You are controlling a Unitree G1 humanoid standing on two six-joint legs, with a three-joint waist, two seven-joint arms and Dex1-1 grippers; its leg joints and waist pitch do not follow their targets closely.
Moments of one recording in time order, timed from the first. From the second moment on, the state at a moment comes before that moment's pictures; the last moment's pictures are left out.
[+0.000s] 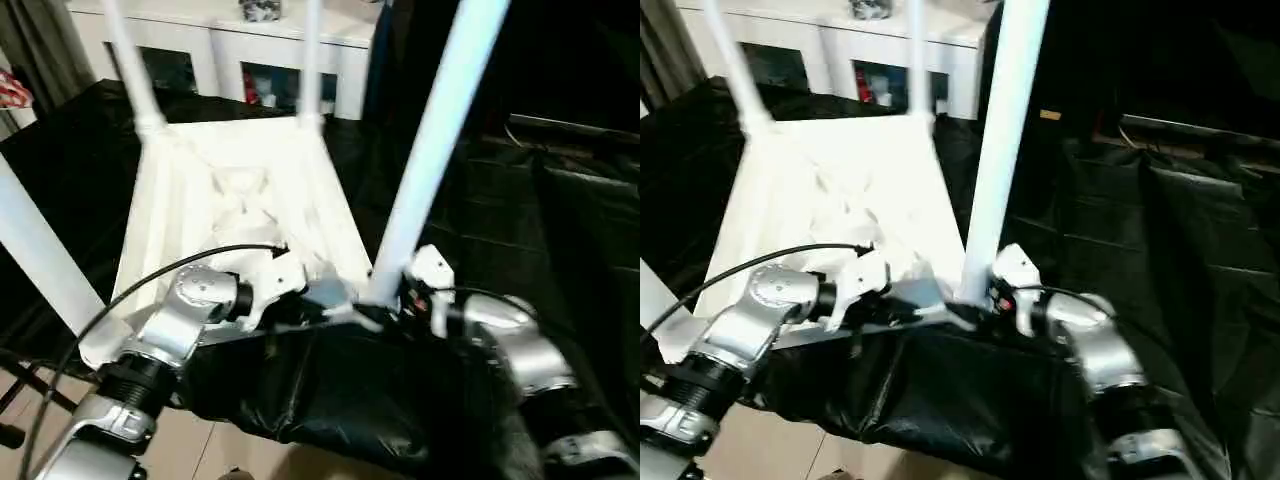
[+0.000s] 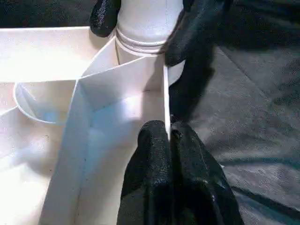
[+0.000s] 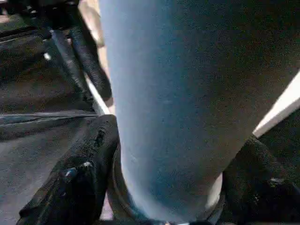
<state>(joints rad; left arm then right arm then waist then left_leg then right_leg) -0.51 0.37 -0.30 0.46 0.03 0.09 -1.24 -0.39 -0.34 0.16 0.49 0.11 0.03 1.11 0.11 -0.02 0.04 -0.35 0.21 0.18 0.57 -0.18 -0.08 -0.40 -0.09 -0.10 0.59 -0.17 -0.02</state>
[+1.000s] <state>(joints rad) -0.56 0.29 -0.27 0.55 0.07 0.10 -1.06 -0.38 -0.20 0.06 0.53 0.11 0.04 0.80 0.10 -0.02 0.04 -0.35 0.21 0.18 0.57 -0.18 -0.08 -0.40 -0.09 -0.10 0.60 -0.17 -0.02</state>
